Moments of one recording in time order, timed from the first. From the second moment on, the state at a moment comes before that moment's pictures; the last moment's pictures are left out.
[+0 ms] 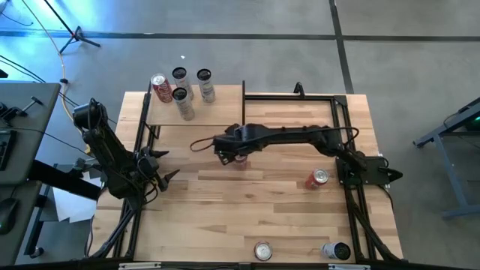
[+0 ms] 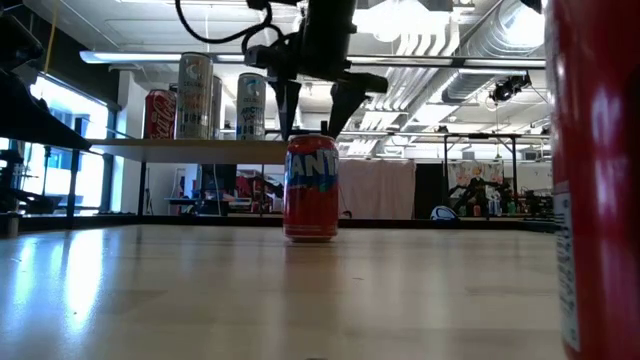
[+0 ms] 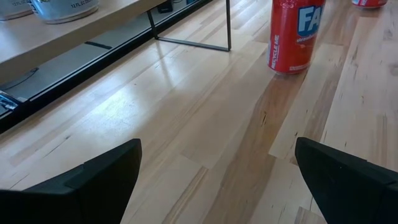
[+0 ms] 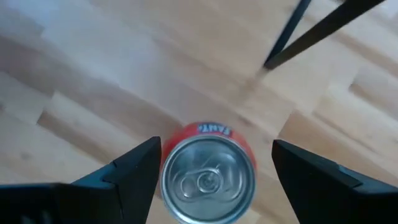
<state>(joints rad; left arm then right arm) -1.18 1.18 0.39 -1.28 -1.12 -1.99 0.02 2.26 2.21 -1.30 0.30 1.01</state>
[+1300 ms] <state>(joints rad) -1.18 1.18 0.39 -1.28 -1.12 -1.99 0.29 2.24 1.49 -0.40 1.17 1.24</state>
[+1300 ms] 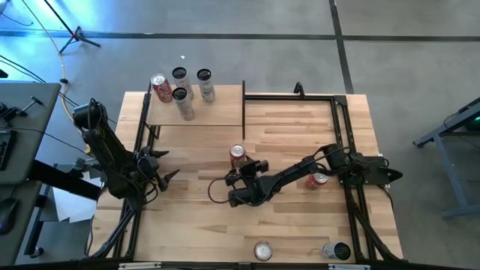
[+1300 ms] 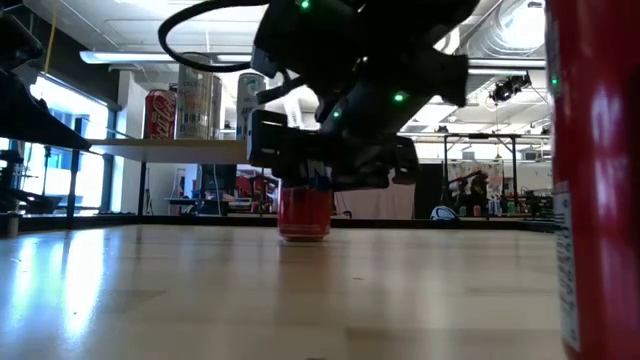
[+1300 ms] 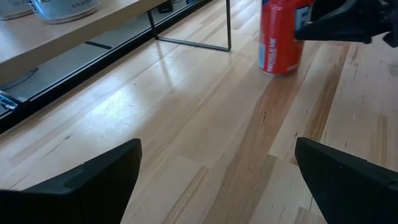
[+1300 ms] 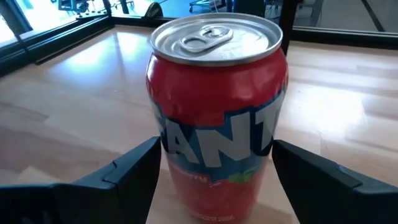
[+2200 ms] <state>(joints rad) -1.18 1.18 0.39 -1.28 -1.12 -1.99 0.26 2.30 1.49 -0.18 1.15 1.15</state>
